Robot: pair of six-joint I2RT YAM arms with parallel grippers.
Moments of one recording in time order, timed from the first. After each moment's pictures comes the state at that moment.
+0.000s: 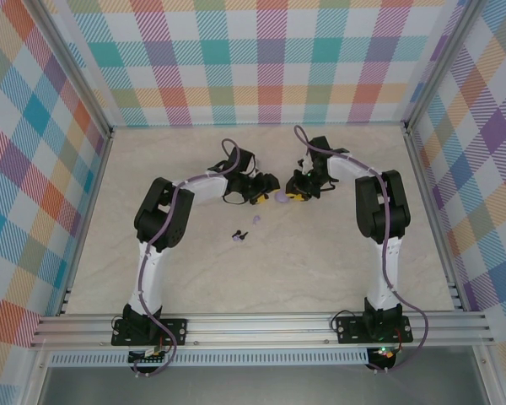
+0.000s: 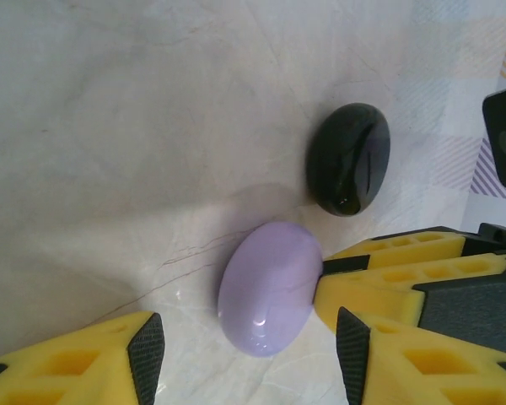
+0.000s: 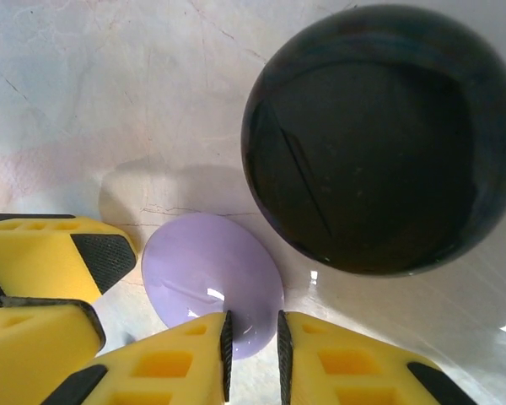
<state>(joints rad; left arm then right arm) -0.51 2.23 1.56 -0.20 0.56 -0.87 0.28 2.17 1.59 -0.72 -0.53 0.45</state>
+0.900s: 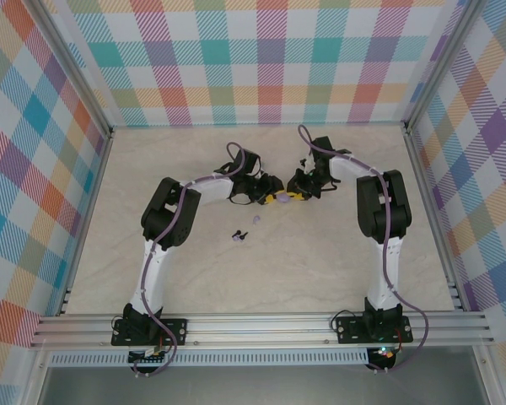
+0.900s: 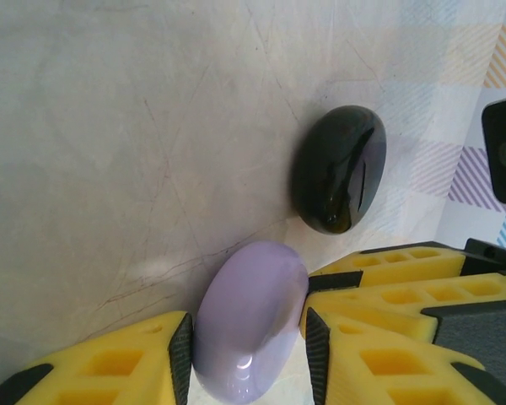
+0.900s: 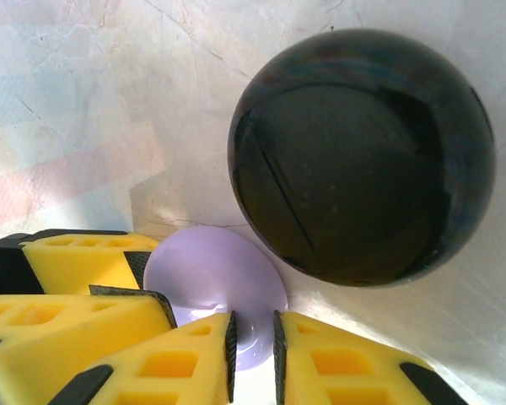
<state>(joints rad) -0.53 2.28 1.59 -0.13 0.59 -0.99 0.27 2.17 1.57 -0.68 -0.56 0.50</state>
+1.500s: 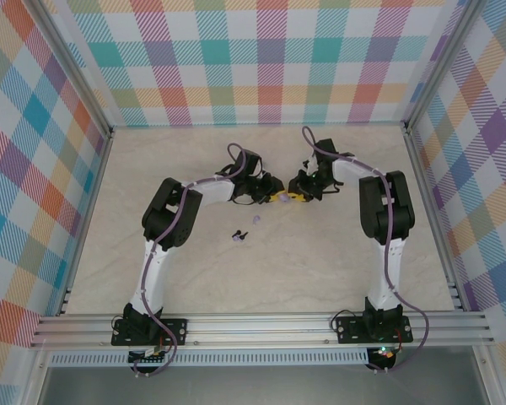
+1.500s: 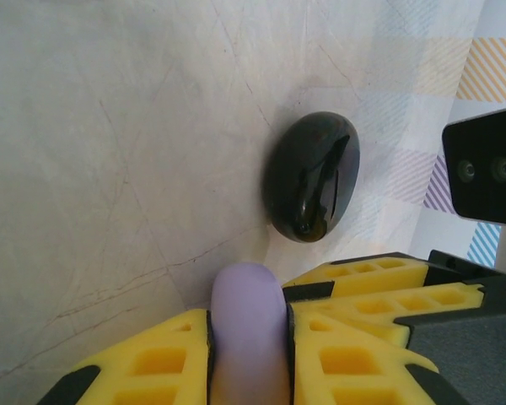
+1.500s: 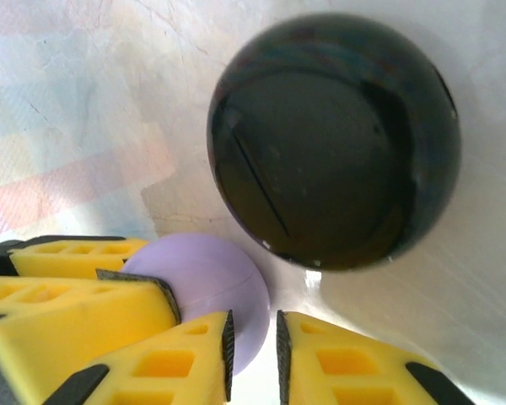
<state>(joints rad) -0.54 2.28 1.57 -0.05 0.58 -1.05 0.25 2.13 1.49 -0.62 -0.59 0.52</state>
